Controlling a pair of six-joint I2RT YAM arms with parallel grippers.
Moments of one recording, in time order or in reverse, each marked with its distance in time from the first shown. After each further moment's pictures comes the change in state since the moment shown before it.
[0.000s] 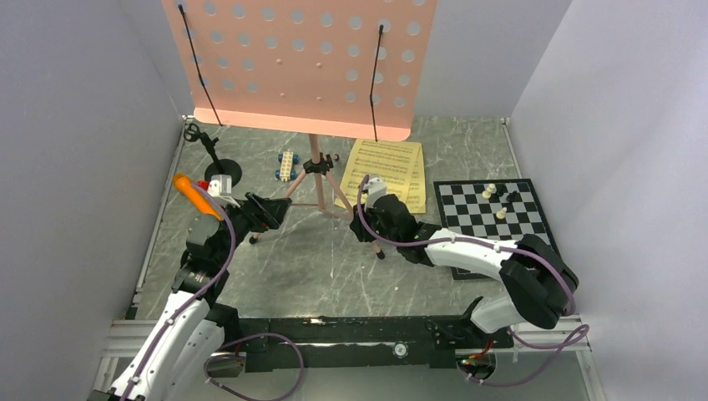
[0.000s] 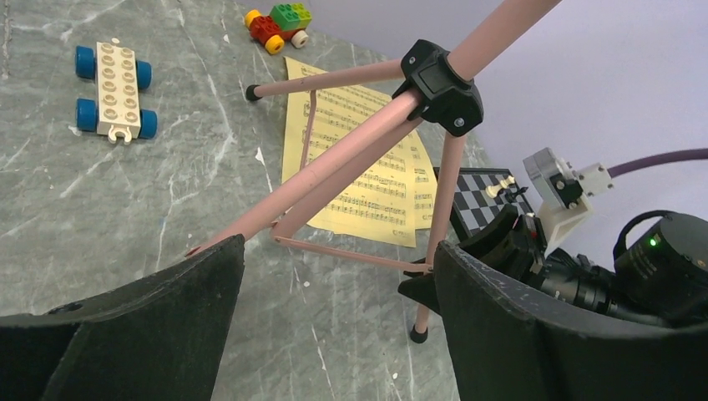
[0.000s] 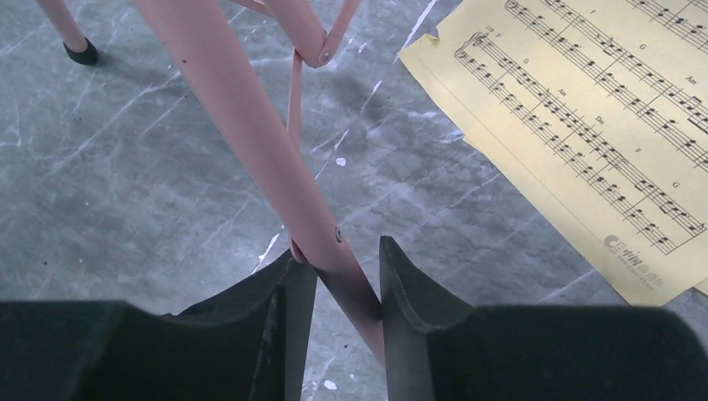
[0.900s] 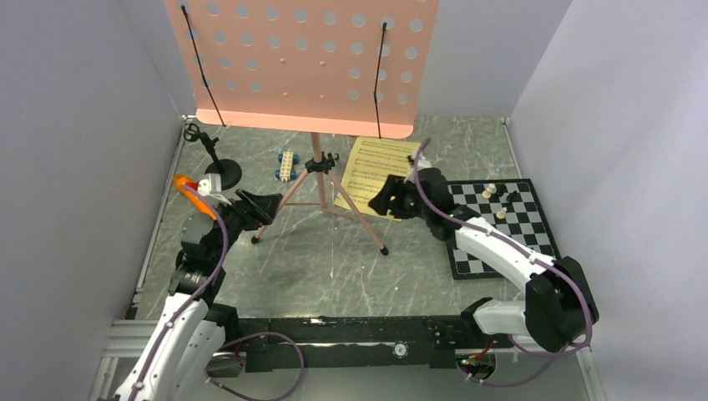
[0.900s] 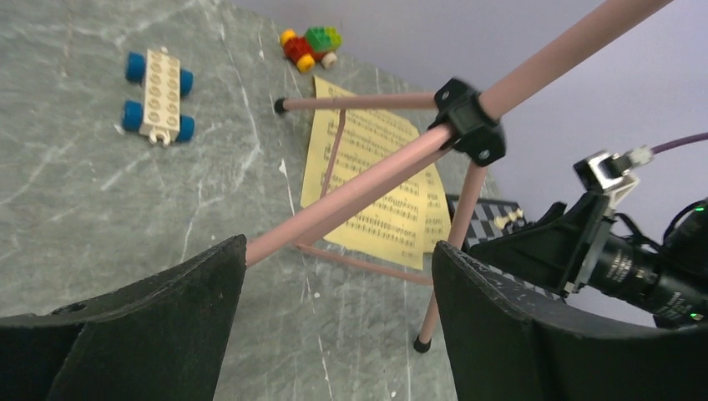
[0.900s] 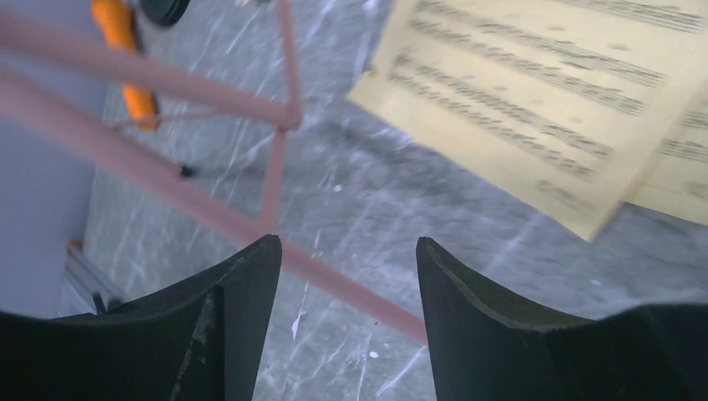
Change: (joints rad) left arm 0.069 -0.048 0.046 -0.101 -0.043 -0.048; right arm -0.370 -0.164 0.053 -0.240 -0.235 0.335
